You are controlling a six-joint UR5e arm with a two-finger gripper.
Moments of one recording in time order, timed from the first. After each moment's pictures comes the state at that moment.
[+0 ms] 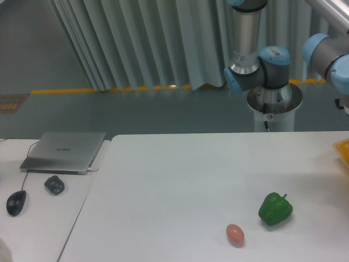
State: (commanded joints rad) arm 2.62 -1.81 -1.52 -1.43 1.97 2.27
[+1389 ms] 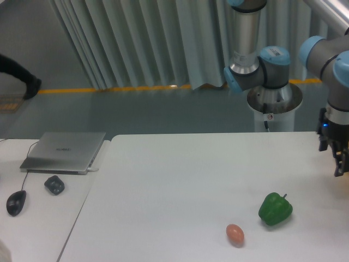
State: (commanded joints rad) arm 2.51 -1.82 -1.52 -1.31 1.48 1.57
